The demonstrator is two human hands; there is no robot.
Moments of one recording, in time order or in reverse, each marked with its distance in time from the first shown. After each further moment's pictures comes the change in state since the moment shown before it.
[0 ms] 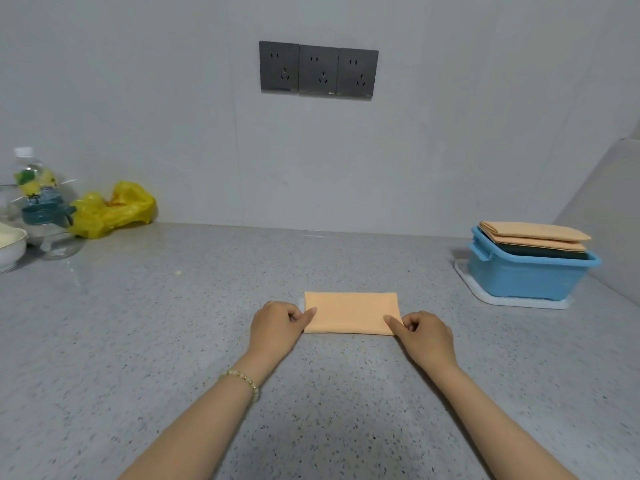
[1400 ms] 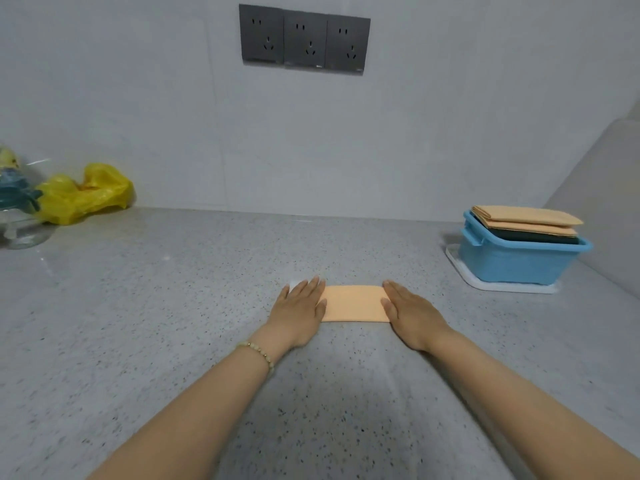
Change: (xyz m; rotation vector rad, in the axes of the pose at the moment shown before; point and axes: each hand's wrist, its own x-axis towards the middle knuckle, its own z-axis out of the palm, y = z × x) left_hand 0.018 0.025 0.032 0.559 -0.486 0.182; right_hand 0.028 0.006 -0.009 -0.483 -0.450 -0.218
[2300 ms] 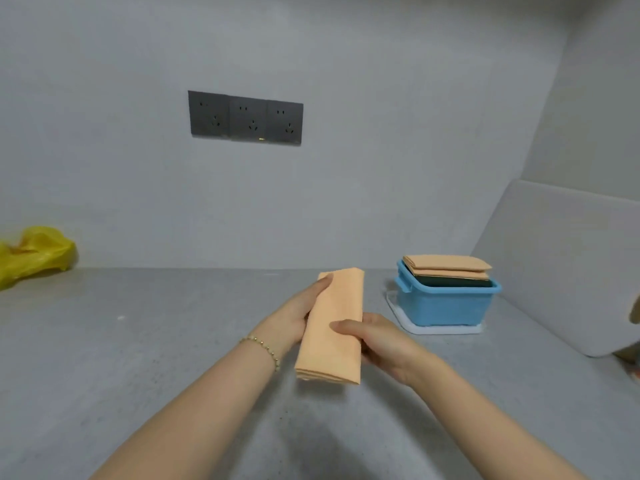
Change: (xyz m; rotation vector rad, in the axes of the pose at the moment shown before) left_hand 0.040 0.122 -0.091 -1.773 -0.242 -0.232; right_hand -0.055 -0.015 -0.096 1.361 -0.105 0.148
